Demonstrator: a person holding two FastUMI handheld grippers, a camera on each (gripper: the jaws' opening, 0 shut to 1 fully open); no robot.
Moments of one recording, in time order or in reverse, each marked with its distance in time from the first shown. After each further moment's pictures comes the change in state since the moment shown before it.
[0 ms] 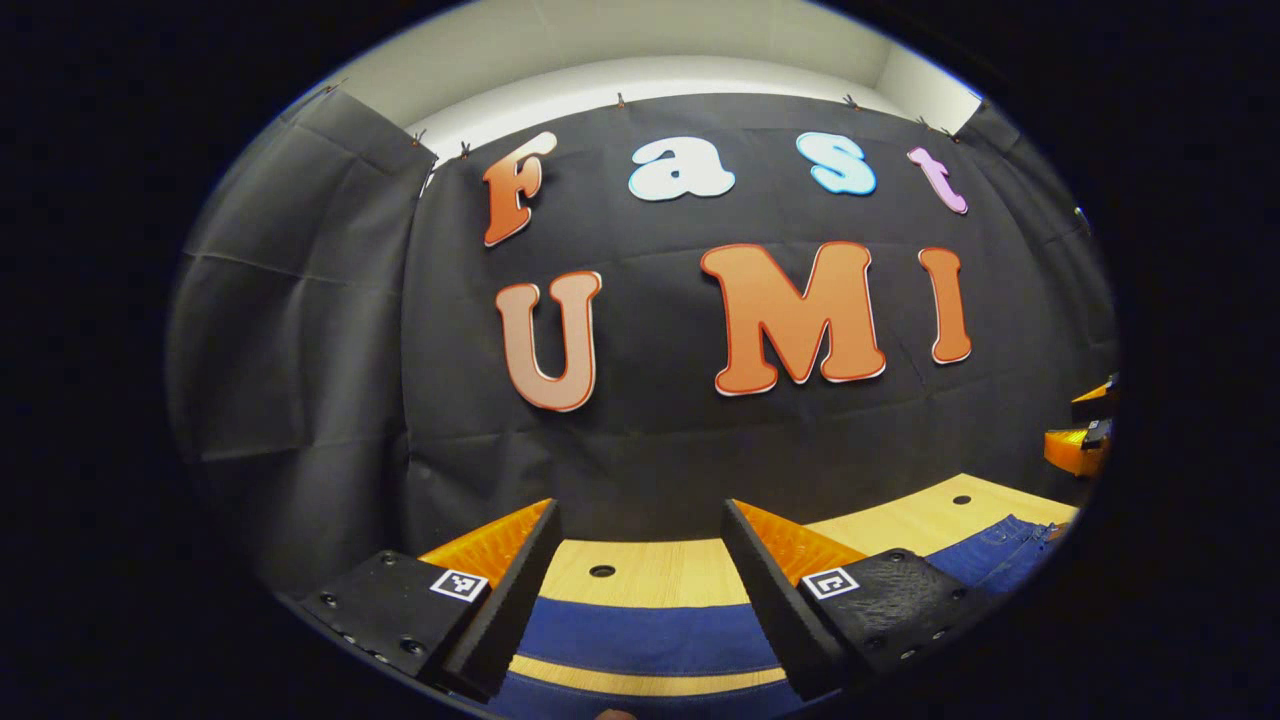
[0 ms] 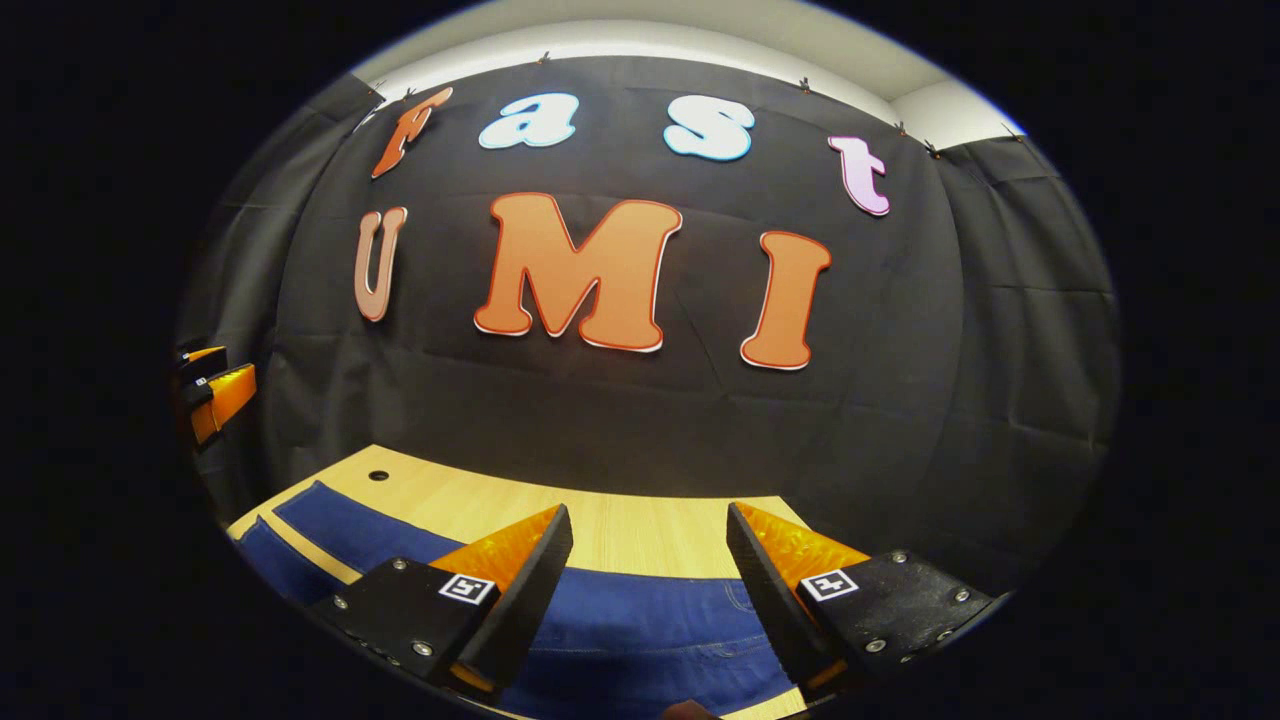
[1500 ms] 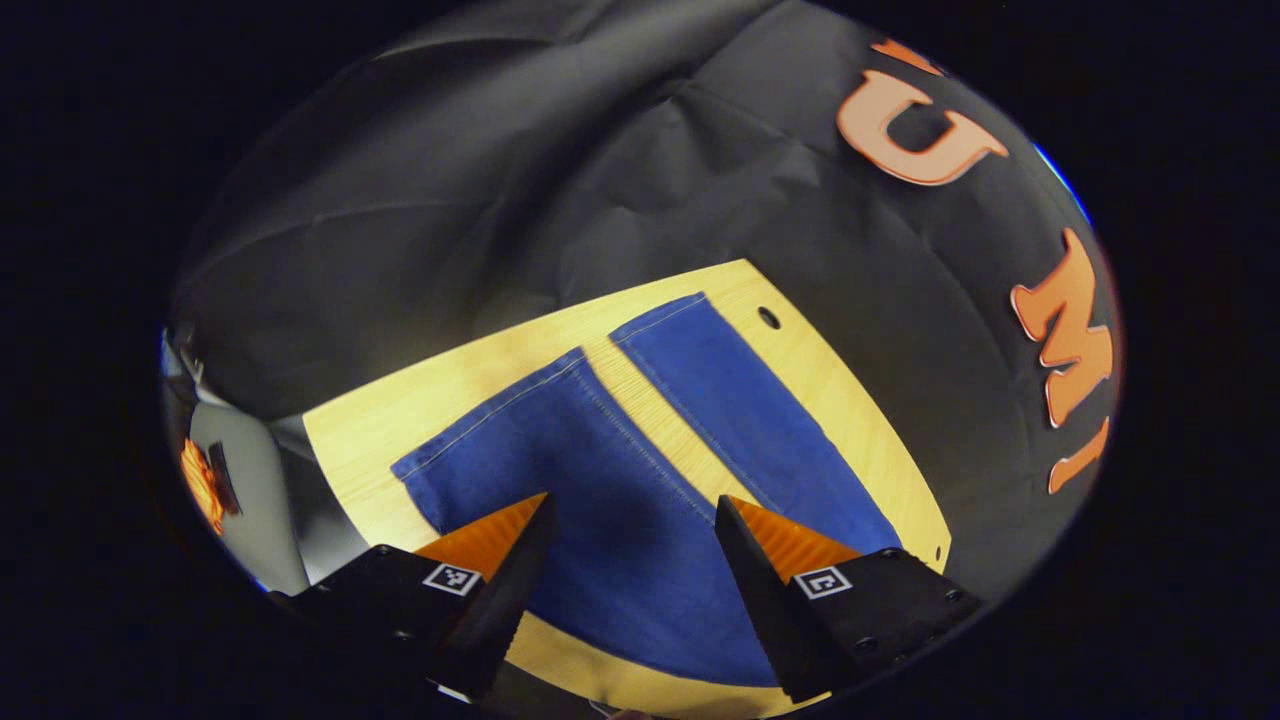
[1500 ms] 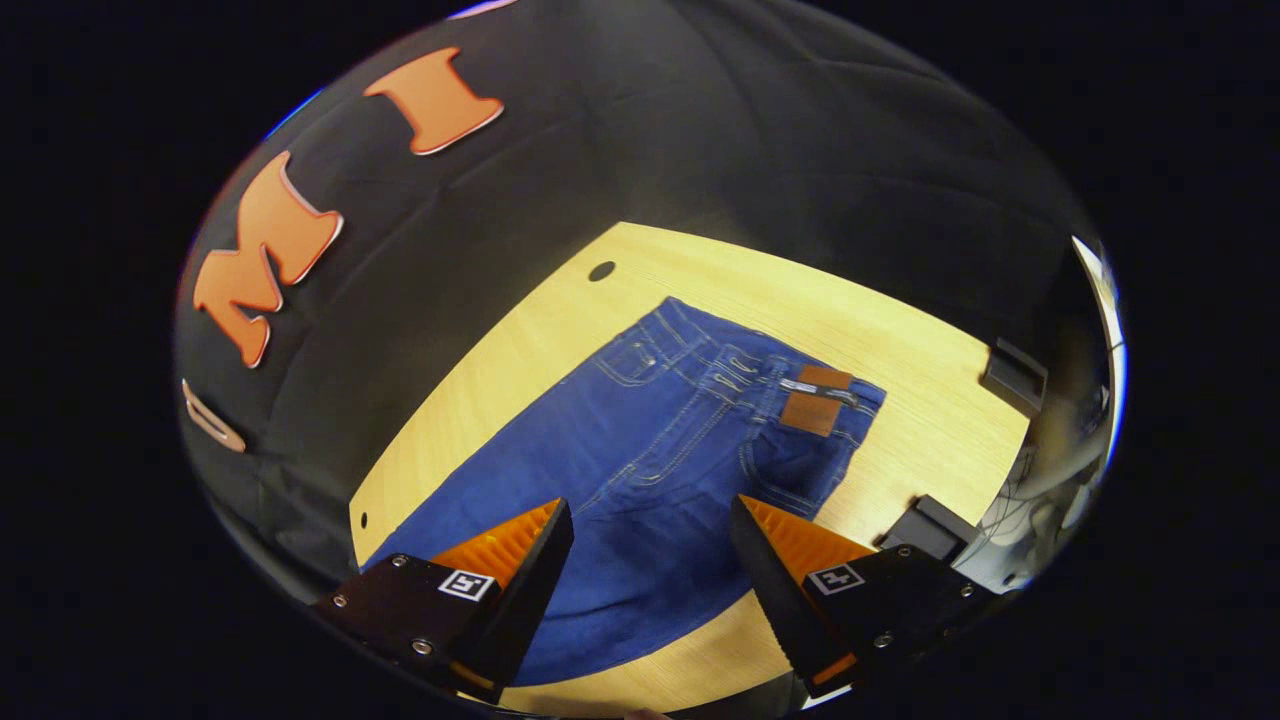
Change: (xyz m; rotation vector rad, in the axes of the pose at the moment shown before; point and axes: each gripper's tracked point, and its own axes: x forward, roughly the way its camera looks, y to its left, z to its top) left arm -0.076 0.143 -0.301 -0.829 0.834 0.347; right arm -0.007 -0.123 -0.234 0.798 0.712 -0.250
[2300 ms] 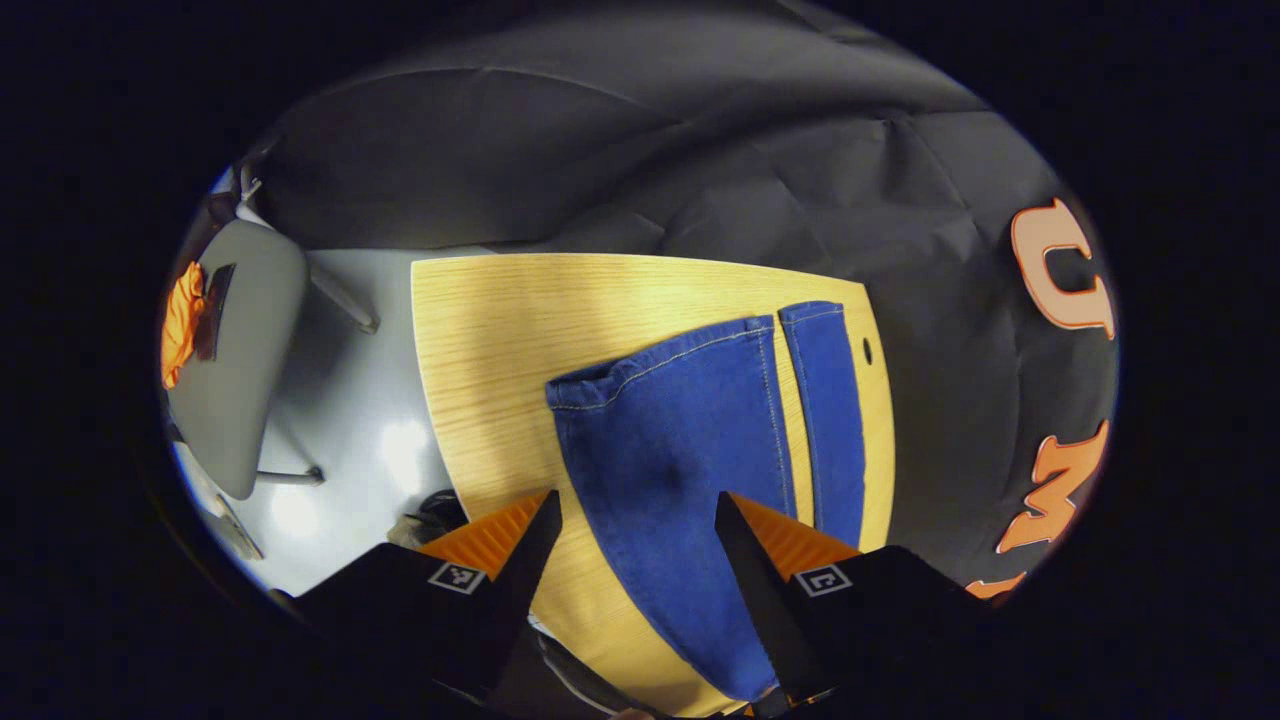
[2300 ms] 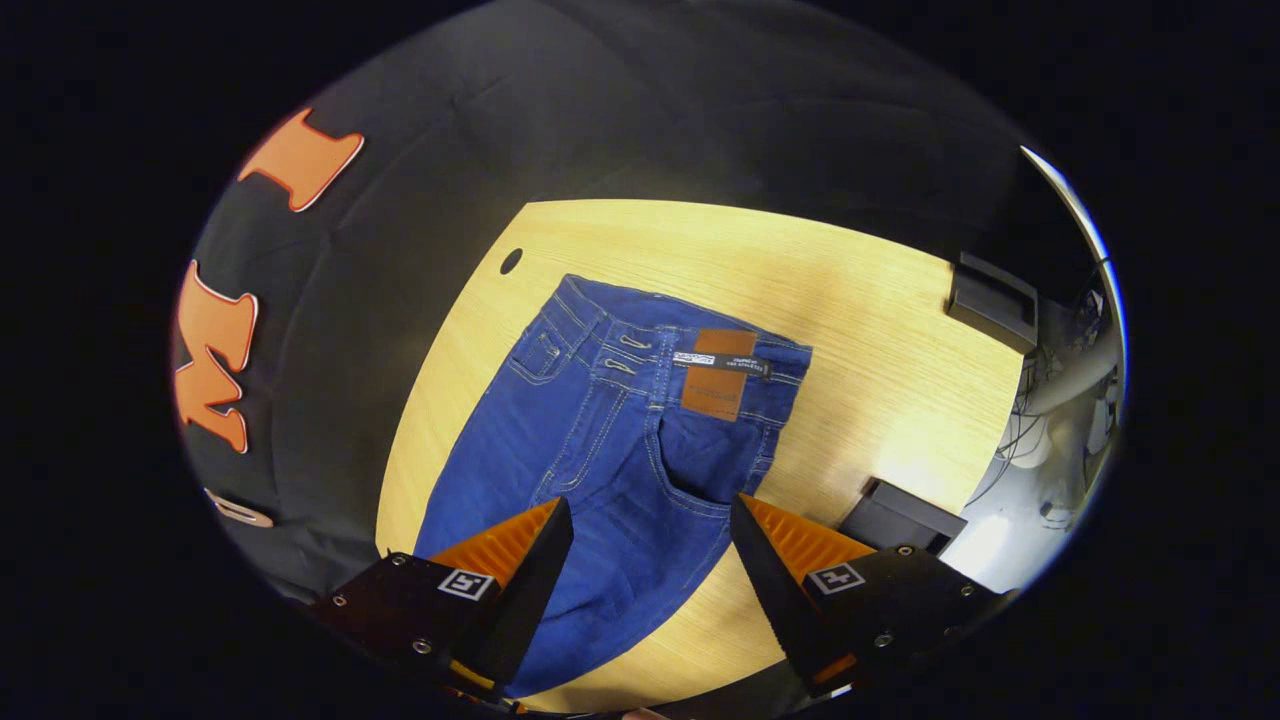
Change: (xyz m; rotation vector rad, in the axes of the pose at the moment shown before) left arm 0.003 0.106 -0.028 -0.421 0.146 0.004; right arm 0.022 -0.059 0.002 0.202 0.151 -0.017
